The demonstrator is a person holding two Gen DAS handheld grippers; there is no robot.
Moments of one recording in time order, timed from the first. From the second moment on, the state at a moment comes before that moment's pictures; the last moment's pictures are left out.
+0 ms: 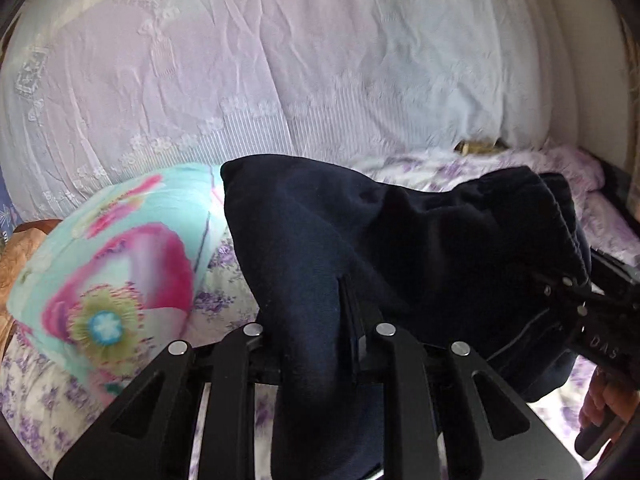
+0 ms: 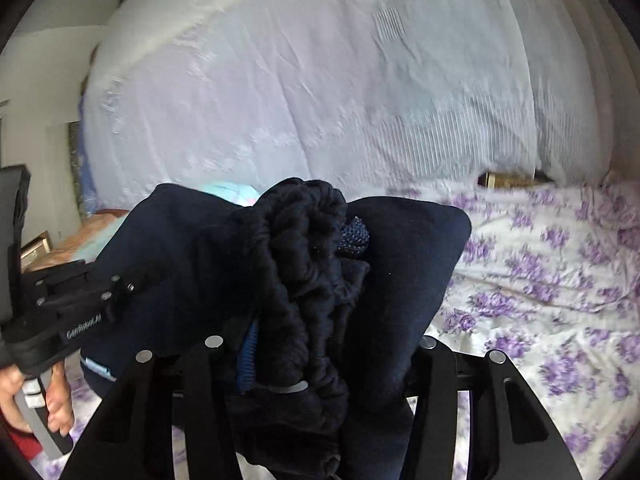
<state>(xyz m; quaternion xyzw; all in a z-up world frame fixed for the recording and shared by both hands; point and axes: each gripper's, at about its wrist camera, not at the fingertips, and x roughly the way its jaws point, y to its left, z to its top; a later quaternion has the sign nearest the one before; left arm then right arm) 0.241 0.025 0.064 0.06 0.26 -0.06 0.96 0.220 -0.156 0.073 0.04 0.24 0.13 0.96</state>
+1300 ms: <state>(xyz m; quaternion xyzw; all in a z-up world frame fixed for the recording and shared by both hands) 0.078 0.040 0.004 0.09 0.25 0.02 0.96 0.080 -0.164 0.032 0.04 0.24 0.04 0.97</state>
